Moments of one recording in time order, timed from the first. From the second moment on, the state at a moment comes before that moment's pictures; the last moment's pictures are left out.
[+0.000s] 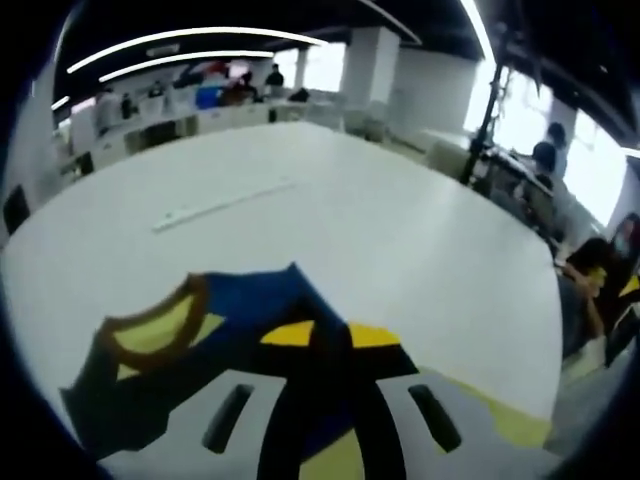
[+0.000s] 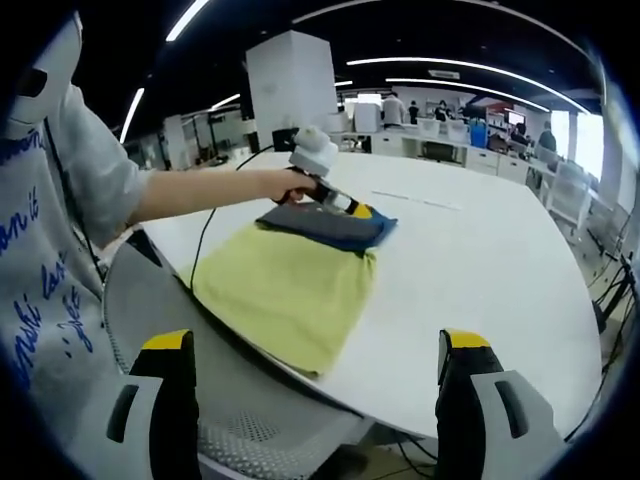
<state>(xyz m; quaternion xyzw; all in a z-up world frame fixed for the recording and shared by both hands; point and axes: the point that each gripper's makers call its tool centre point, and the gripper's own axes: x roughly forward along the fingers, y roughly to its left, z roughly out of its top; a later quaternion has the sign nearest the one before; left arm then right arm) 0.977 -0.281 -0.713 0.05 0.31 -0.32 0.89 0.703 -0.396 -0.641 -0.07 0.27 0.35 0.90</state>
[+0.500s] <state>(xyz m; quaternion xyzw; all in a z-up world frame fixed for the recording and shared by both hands) 0.979 -0.272 -0.704 0.05 0.29 -0.32 0.90 0.703 -0.394 -0.640 -0.07 0.26 0.35 0.90</state>
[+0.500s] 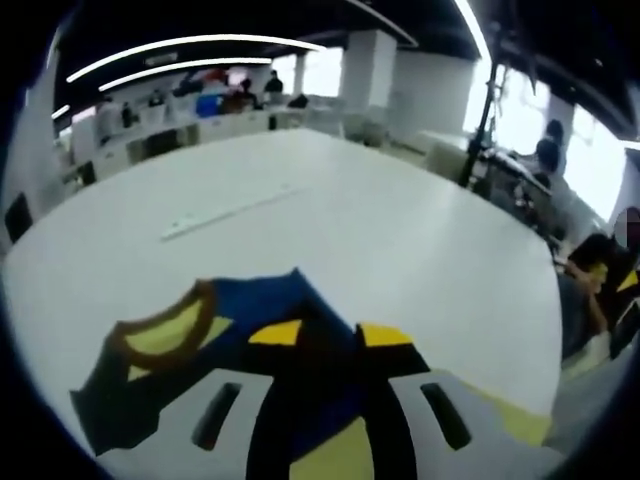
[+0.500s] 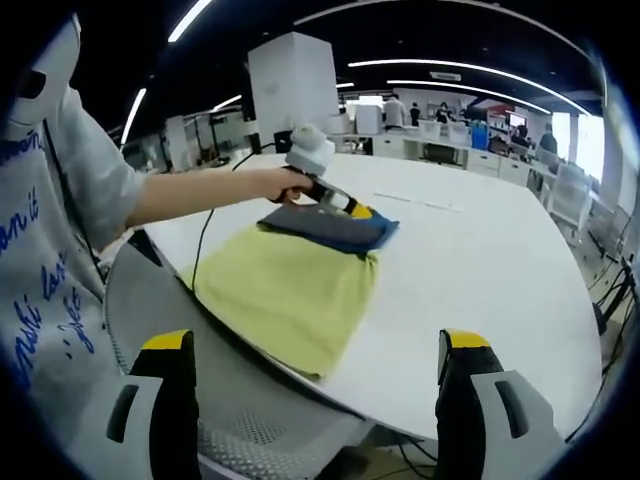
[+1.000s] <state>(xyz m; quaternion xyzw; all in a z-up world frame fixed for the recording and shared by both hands) 0.973 -0.268 -0.702 0.07 0.29 -0.33 0.89 0.704 -0.387 -0.642 -0.07 0.27 0.37 0.89</state>
